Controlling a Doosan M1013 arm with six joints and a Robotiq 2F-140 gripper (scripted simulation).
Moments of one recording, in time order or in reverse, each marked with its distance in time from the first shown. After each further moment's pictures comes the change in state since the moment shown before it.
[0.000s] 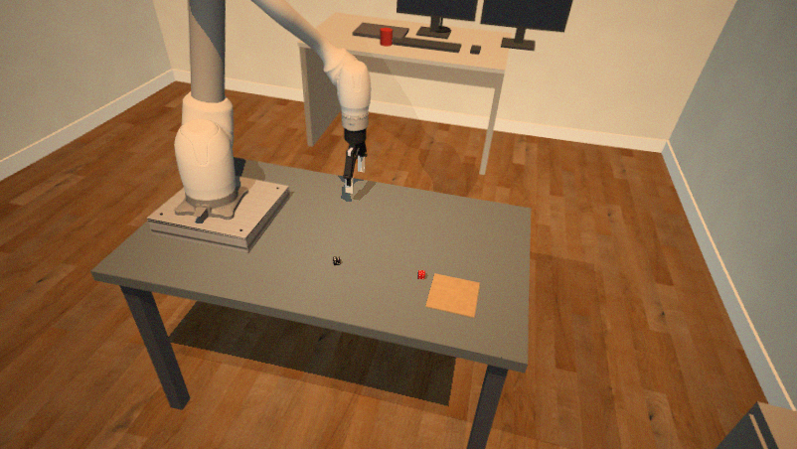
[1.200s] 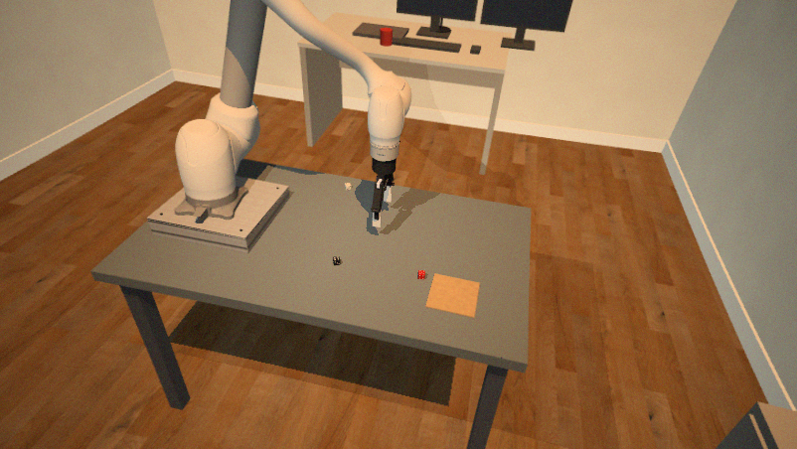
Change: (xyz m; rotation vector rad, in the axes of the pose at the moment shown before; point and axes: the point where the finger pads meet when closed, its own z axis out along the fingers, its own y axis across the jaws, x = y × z) arm 0.144 0.159 -0.001 -0.003 0.001 -0.005
